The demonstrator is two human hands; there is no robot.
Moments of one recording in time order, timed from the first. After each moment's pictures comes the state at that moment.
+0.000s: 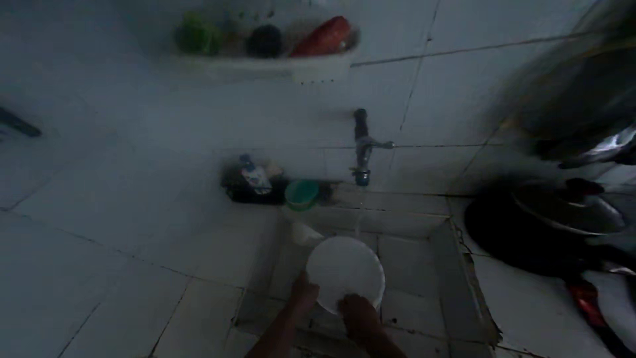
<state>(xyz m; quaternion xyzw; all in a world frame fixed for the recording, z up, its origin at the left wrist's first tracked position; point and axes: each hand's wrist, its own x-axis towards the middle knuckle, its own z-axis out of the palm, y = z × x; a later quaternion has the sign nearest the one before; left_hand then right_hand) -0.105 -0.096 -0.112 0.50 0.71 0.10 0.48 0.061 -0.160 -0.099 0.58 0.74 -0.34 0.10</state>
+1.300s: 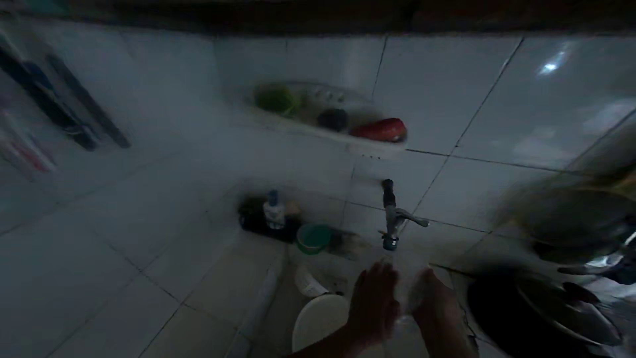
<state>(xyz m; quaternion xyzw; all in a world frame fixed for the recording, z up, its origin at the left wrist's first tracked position) 0.013 -0.053 -0.018 0.82 0.41 0.37 0.15 0.123 -0.058 0.060 0.71 0.22 -0.35 -0.58</state>
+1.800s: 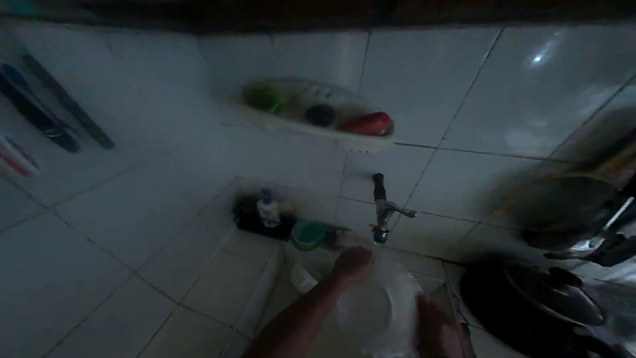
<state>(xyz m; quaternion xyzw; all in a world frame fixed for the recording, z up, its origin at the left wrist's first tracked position) -0.002 0.025 0.039 0.80 0.47 0.10 0.37 0.141 -0.125 0.023 0.68 0.29 -0.38 -0.56</state>
